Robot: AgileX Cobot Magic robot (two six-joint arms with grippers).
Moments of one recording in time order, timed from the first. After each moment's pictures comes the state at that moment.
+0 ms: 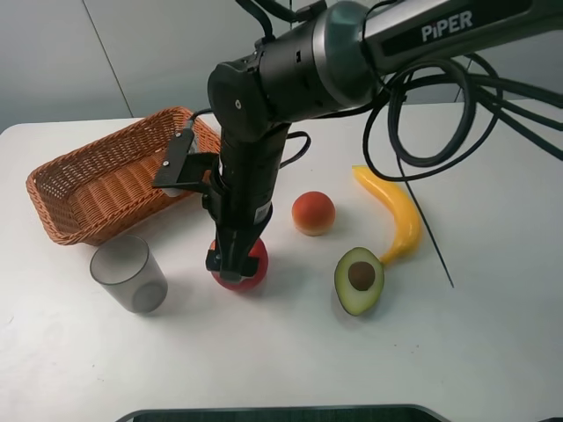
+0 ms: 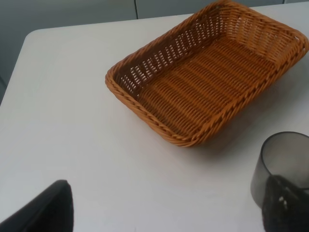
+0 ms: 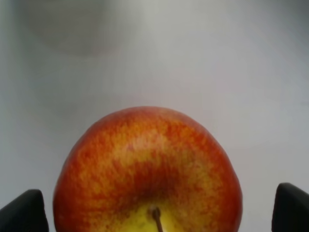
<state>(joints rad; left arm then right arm) -0.06 0.00 -0.52 0.08 1.09 -0.02 0.92 2.09 -1.40 0.12 0.80 -0.61</state>
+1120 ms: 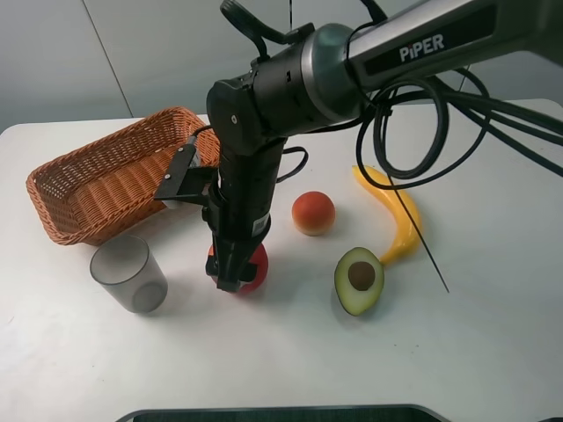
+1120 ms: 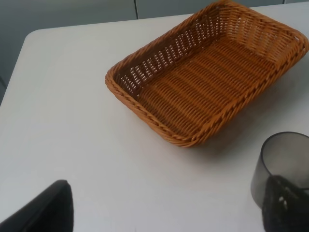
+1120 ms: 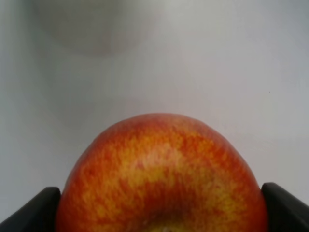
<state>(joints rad) -0.06 0.00 -0.52 0.08 1.09 -0.02 0.92 2.13 -1.40 0.17 0.80 -0.61</state>
